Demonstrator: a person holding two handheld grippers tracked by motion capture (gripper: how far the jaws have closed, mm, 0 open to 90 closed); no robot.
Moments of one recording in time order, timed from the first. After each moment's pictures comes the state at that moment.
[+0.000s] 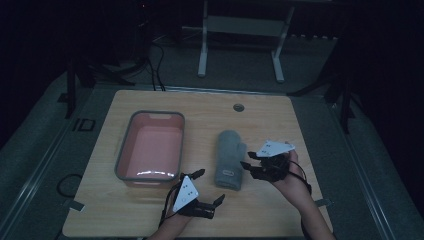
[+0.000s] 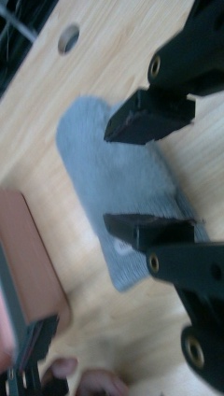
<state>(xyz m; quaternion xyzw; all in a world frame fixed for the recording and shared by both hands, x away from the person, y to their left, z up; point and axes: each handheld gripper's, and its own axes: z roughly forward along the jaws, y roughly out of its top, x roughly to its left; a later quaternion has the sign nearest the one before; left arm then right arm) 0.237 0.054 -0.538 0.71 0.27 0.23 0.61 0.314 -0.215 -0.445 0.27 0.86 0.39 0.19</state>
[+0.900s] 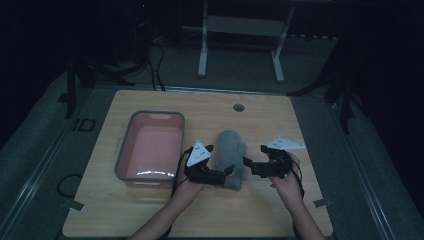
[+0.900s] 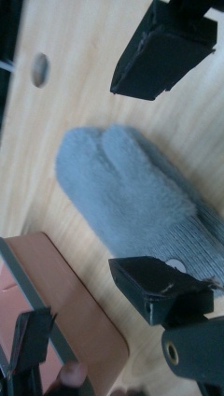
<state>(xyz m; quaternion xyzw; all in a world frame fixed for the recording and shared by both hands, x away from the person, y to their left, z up) 0.307 0.029 -0.494 0.73 0.32 0.15 0.58 0.331 -0.228 -0.470 0.40 0.79 0.44 0.17</state>
